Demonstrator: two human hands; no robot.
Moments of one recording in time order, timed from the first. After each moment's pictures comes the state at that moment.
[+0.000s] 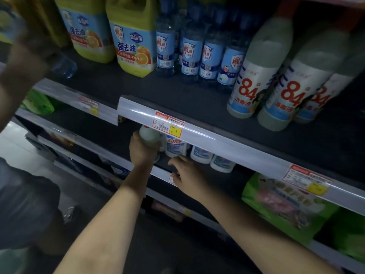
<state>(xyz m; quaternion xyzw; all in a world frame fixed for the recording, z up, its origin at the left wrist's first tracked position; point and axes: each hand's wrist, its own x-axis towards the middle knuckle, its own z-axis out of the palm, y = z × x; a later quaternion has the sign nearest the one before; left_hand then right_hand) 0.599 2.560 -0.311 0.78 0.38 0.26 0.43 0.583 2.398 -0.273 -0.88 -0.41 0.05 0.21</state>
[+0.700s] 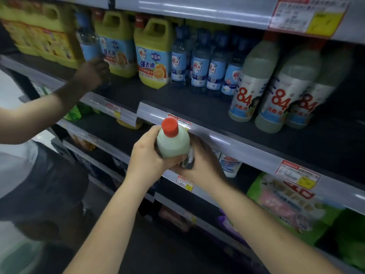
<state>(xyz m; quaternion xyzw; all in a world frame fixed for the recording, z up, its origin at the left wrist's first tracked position) 0.468 2.498 -0.173 0.83 0.12 0.28 0.47 0.546 2.378 -0.199 -0.82 -0.38 -0.03 0.42</state>
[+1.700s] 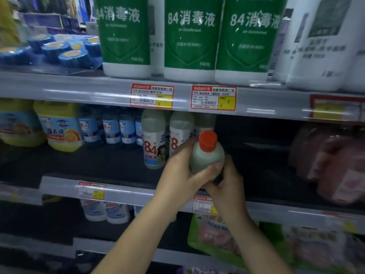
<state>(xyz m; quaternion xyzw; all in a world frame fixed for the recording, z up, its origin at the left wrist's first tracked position) 0.562 2.322 -0.088 0.79 -0.20 0.22 0.54 0.580 2.202 -0.134 -0.78 -0.17 -0.26 0.54</state>
